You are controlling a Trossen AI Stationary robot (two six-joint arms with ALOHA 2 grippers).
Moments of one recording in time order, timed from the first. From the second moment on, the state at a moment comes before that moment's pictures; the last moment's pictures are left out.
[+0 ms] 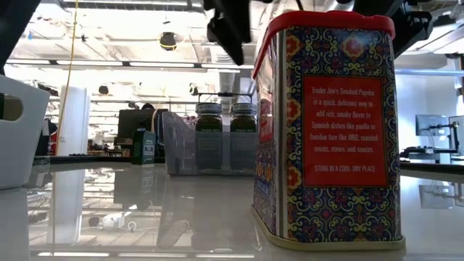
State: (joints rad) left arm -0.11 2.01 2.05 -1.21 -0.02 -0.23; right arm 0.51 1.56 1.27 -0.96 0.39 1.20
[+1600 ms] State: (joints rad) left arm 0.74 1.63 1.24 -0.97 -0.08 -0.33; right arm 0.31 1.56 1.27 -0.90 0.36 1.23
